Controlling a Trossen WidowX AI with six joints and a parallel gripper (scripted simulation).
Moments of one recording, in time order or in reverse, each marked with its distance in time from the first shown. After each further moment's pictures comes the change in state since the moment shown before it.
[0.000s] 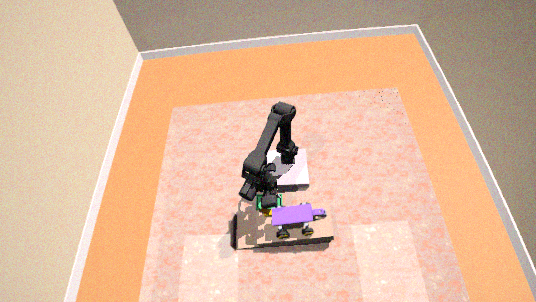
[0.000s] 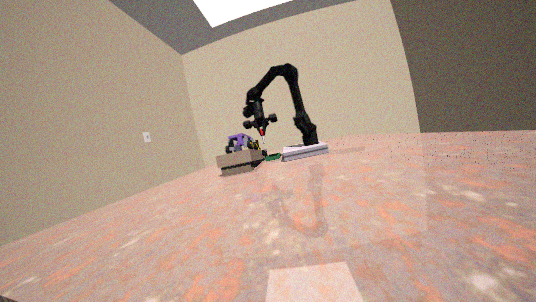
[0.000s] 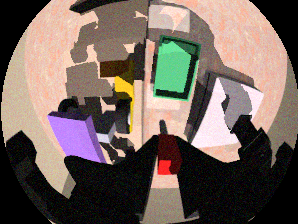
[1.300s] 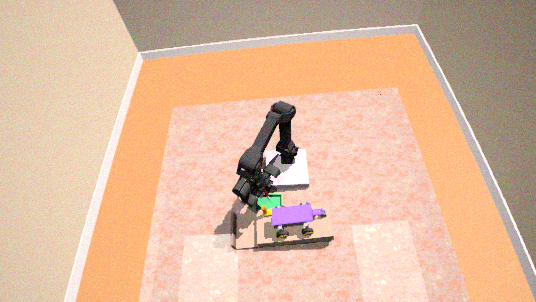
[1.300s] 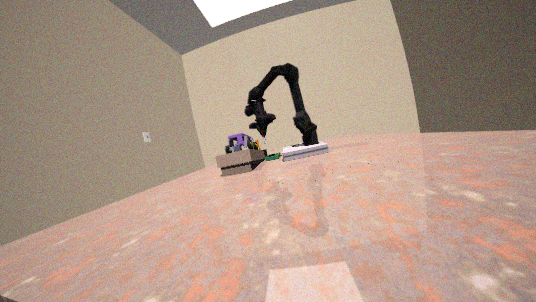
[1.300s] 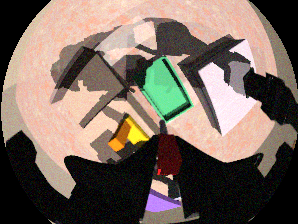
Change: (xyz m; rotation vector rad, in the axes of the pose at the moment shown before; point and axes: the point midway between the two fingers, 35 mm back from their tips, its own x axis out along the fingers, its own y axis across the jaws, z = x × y) arm -0.009 -0.001 0.036 0.698 -0.122 0.078
